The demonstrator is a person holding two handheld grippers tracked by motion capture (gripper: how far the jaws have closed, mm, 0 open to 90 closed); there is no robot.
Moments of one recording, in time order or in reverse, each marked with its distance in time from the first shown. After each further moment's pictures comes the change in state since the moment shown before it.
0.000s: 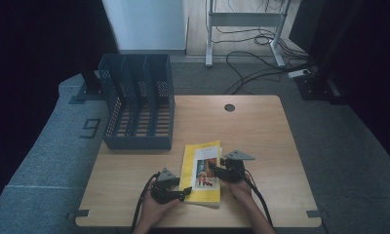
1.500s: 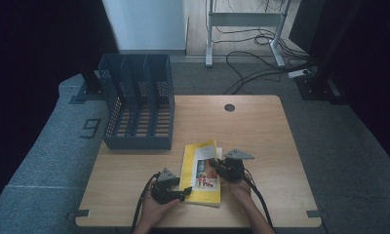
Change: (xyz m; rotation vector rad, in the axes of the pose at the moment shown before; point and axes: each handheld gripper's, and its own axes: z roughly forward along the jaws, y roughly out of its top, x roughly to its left) left arm -0.001 0.000 0.000 -0.001 0.003 0.002; right arm 0.001 0.003 0.002 -0.006 0.010 -0.014
